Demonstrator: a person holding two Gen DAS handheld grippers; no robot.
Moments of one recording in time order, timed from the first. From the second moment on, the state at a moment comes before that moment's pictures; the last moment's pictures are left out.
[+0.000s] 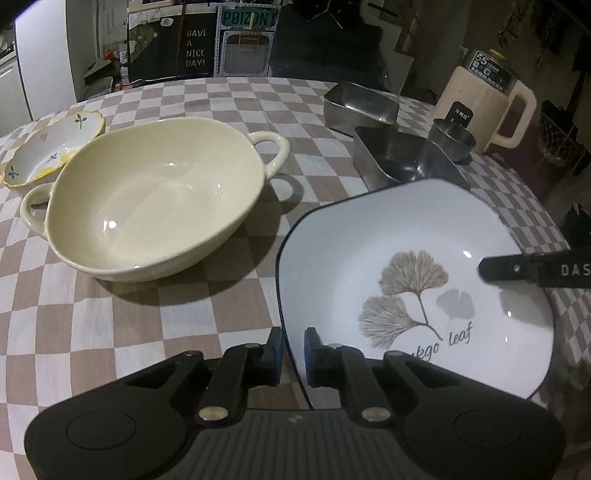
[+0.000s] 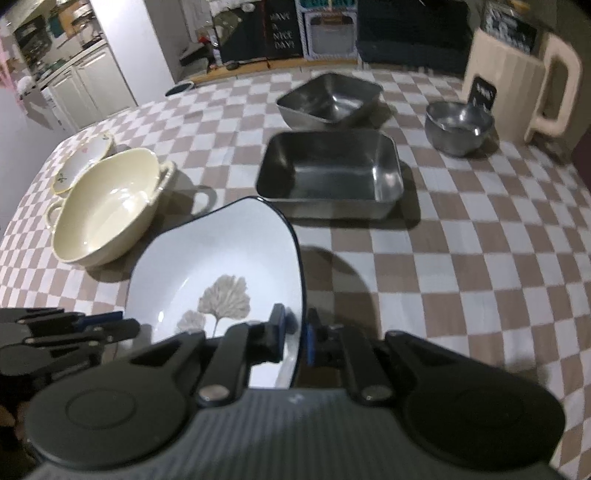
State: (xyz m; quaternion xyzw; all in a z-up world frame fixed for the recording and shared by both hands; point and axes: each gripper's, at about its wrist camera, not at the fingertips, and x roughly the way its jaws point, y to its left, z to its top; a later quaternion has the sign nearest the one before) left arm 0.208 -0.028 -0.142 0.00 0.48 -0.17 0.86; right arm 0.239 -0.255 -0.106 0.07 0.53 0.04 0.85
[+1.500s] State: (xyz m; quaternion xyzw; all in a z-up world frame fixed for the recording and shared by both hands) left arm 0.219 -0.033 -0.139 -0.05 0.54 -0.16 0.83; right arm 0.245 -0.272 -0.136 0.07 0.58 0.02 0.81
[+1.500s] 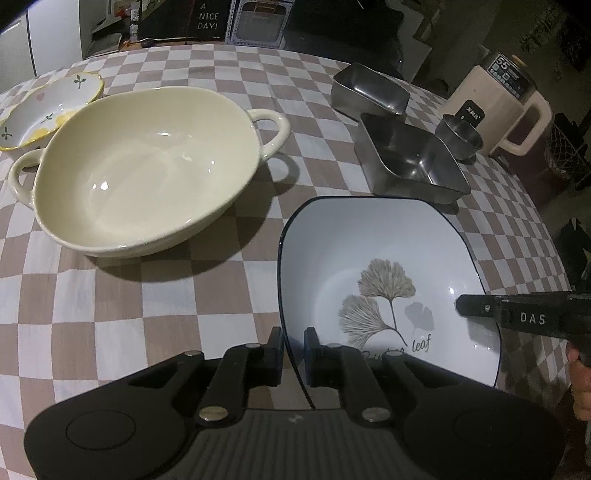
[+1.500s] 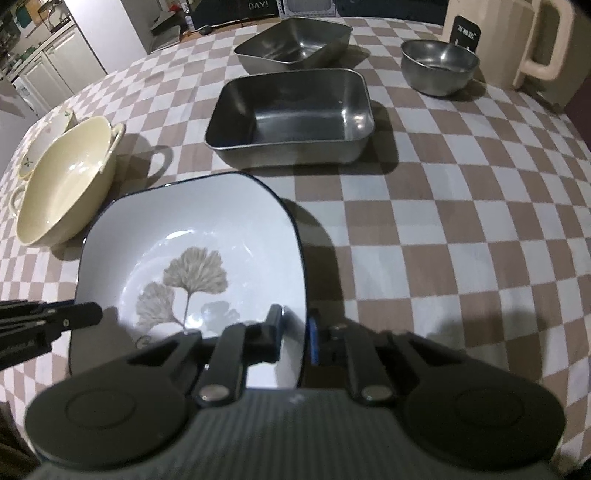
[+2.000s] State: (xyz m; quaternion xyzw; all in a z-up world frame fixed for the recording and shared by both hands) left arm 0.223 -0.034 -0.138 -0.05 0.53 -0.15 0.83; right arm 0.238 -0.273 -0.135 0.06 0.57 0.04 0.82
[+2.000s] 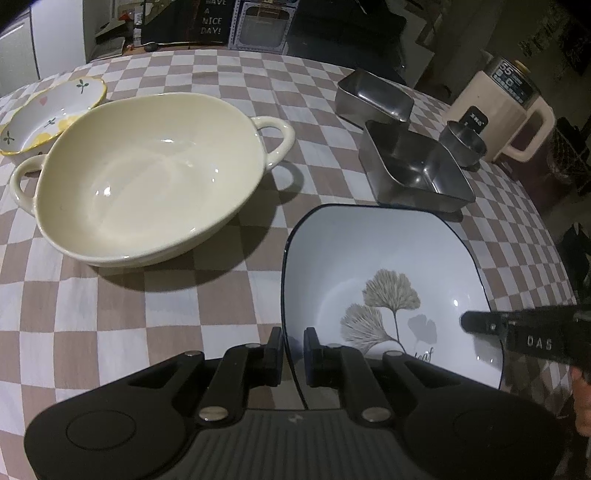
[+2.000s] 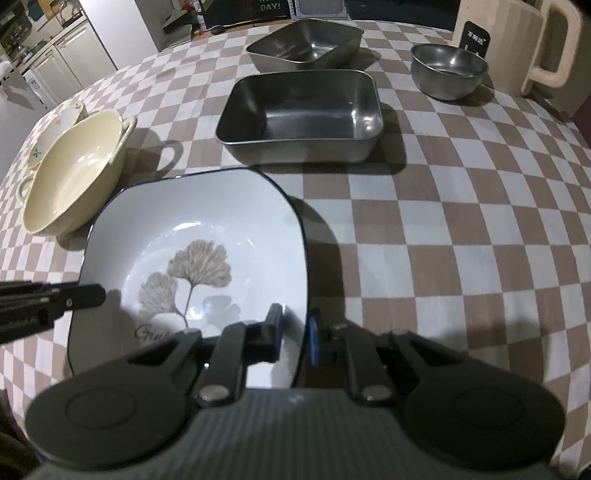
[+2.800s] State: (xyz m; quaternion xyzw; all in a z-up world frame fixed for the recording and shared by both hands) left arm 0.216 -0.039 -0.130 -0.05 0.54 -0.12 0.83; right arm 0.231 -0.284 -0.128 0.06 0.54 0.04 0.84
